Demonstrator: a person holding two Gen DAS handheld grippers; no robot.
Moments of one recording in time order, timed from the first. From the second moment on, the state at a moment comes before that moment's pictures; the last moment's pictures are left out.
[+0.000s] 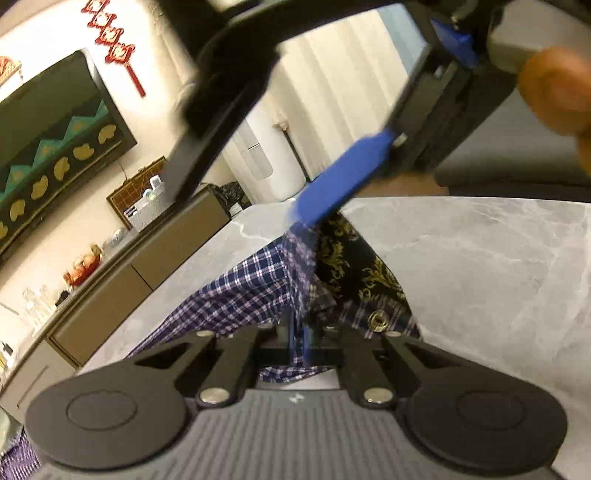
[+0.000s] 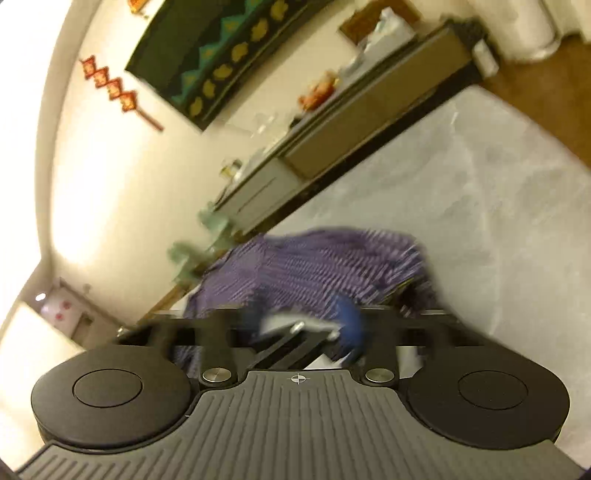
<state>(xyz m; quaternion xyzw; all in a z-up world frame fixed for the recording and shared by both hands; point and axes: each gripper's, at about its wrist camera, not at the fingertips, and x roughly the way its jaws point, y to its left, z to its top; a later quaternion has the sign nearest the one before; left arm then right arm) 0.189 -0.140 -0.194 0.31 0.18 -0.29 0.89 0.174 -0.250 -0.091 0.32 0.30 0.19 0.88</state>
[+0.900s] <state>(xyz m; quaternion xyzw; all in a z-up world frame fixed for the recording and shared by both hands) 0.181 -0.113 -0.197 0.27 0.19 -0.25 0.91 0.204 -0.256 -0.156 0.44 0.39 0.23 0.77</state>
